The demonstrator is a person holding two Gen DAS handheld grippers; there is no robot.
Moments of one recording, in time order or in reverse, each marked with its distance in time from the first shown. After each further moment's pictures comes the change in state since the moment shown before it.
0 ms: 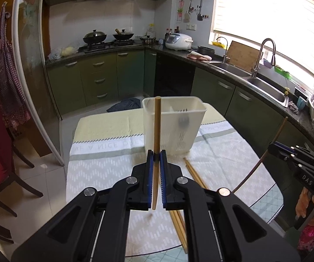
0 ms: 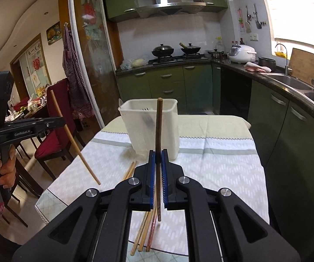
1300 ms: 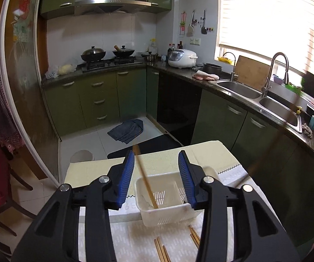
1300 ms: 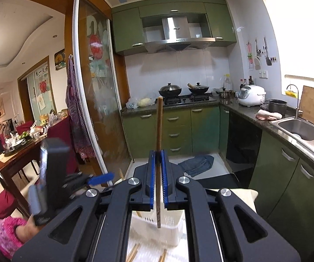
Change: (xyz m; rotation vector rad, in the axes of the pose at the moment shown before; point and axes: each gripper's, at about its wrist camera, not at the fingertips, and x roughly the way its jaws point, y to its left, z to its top) left arm 0.101 -0.008 0.120 0.005 -0.103 0.037; right arm 0.049 0.018 0.213 -0.037 -0.221 0.020
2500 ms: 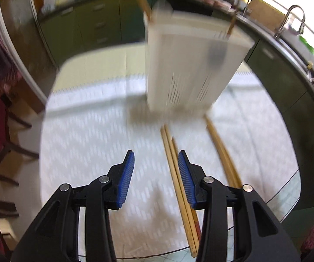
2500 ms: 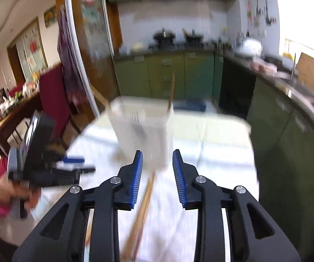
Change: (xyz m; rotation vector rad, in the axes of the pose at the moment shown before) left arm 0.029 0.019 -0.160 -0.051 0.532 0.005; right arm -0.017 -0.029 -0.171 -0.004 0.387 -0.041
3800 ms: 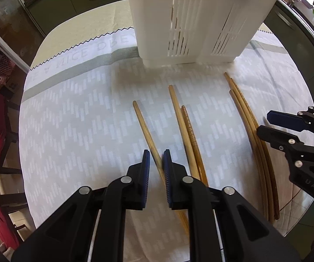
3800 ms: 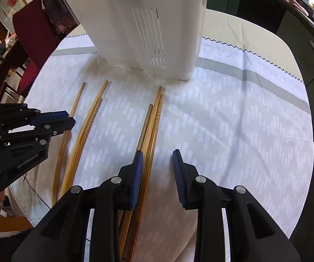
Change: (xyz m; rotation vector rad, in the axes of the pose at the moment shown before) left arm 0.078 -0.018 -0.006 0.055 0.198 0.064; right arm 0.175 0.009 -0.055 -0.010 0.550 -0.005
